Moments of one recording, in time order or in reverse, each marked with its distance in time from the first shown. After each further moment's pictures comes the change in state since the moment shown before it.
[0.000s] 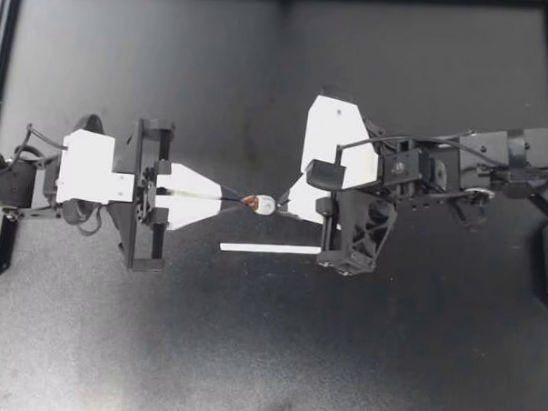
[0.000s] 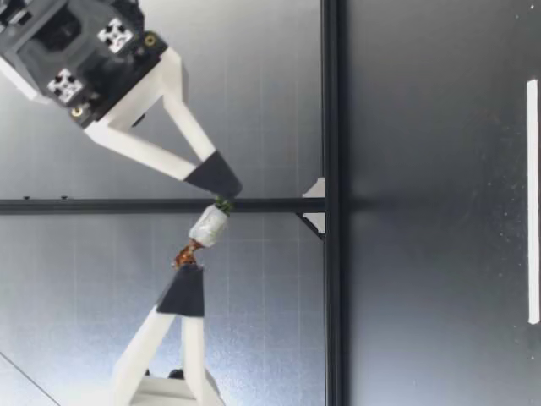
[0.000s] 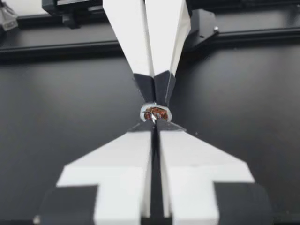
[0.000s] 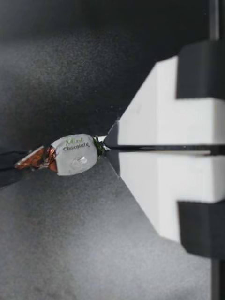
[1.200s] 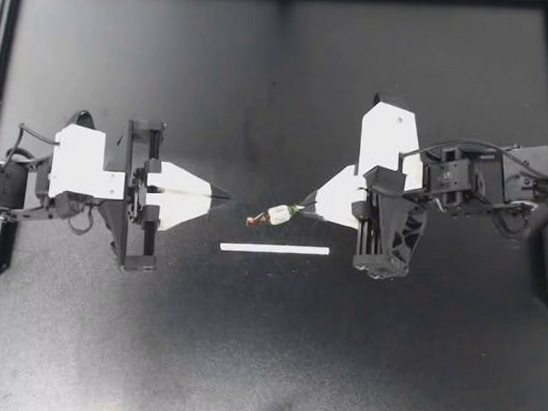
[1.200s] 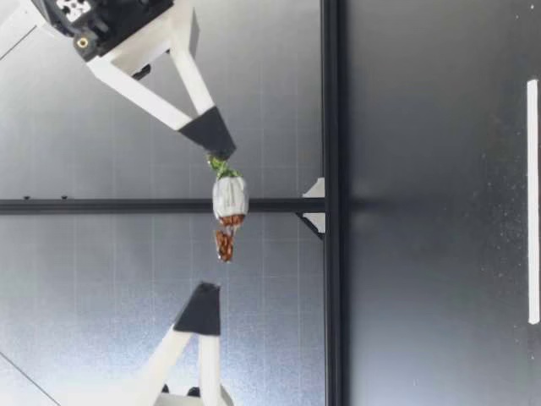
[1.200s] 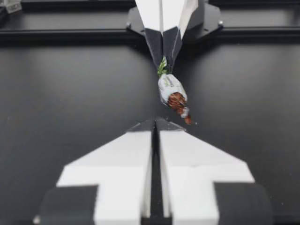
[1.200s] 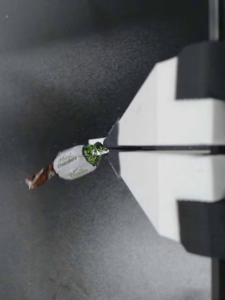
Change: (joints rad) left arm 0.000 -0.014 0.044 -0.035 -0.017 -0.021; right arm 0.000 -0.103 0.175 -0.003 -0.235 0.002
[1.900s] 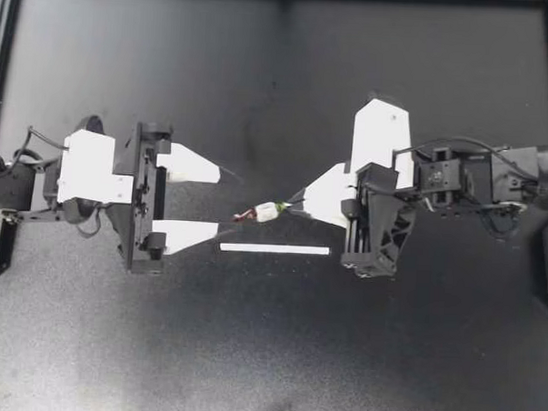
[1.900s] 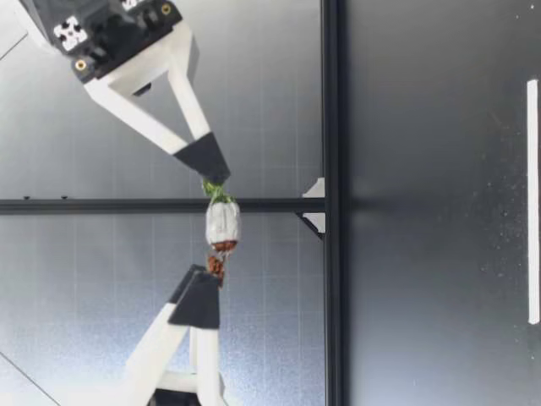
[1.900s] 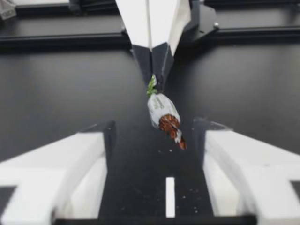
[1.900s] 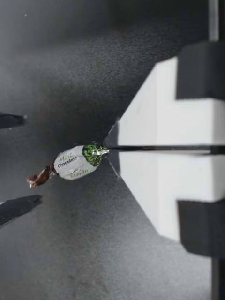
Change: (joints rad) left arm -0.012 0.020 -0.038 0.008 0.015 0.012; right arm 0.000 0.041 -0.026 0.000 -0.055 0.009
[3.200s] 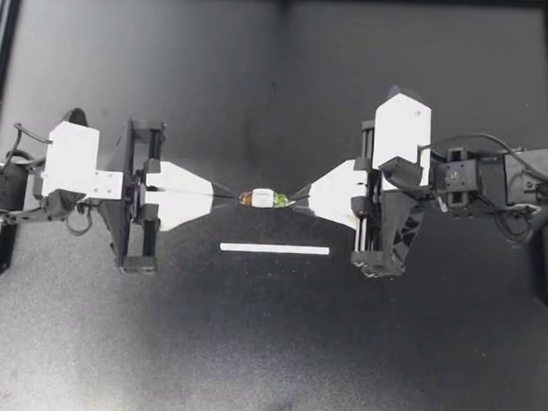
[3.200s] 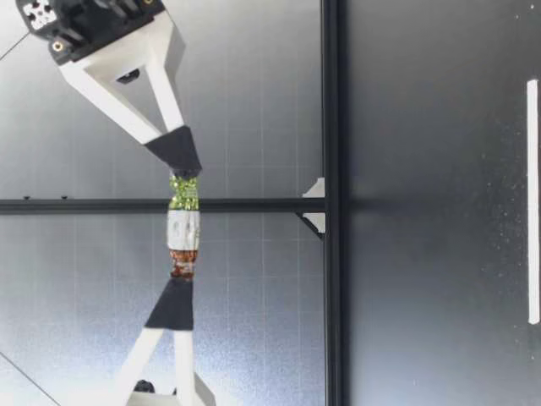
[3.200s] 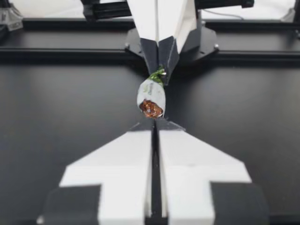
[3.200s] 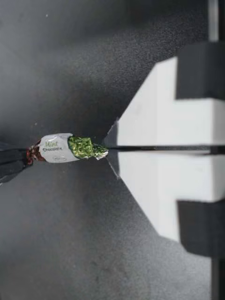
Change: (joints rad) left arm -0.006 -0.028 0.034 -0.046 -0.066 -0.020; right arm 0.002 -0.054 0.066 0.000 -0.087 0.028
